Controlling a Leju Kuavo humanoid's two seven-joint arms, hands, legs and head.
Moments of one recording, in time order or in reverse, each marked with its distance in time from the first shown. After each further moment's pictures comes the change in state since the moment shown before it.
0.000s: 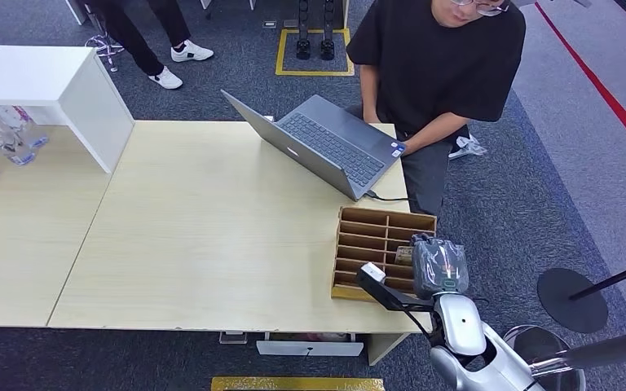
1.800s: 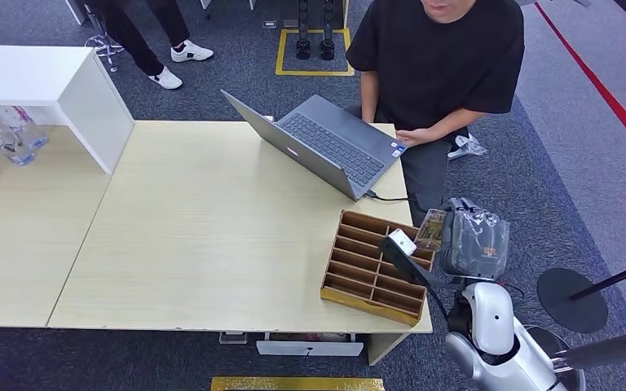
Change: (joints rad) left arm 0.001 0.000 0.000 0.000 0.000 0.002 -0.006; right arm 0.021 -0.003 -0.146 -0.196 0.072 -0.213 0.005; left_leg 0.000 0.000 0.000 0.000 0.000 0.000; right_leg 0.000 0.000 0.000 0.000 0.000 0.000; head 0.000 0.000
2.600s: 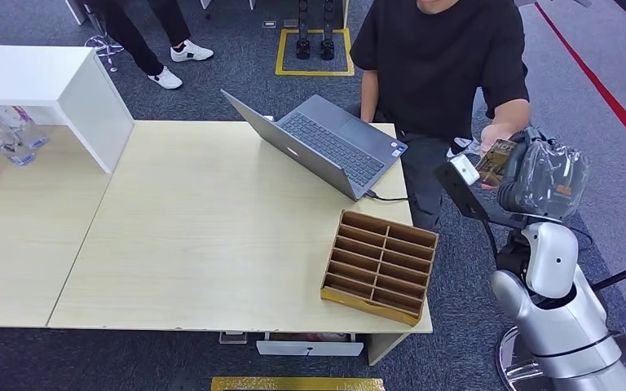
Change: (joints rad) left arm -0.026 -0.008 -0.070 0.000 0.000 -0.022 0.029; right arm -0.189 -0.103 -0.154 -0.036 -0.086 0.075 -0.010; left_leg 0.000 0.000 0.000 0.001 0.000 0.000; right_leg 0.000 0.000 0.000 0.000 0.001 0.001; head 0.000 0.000
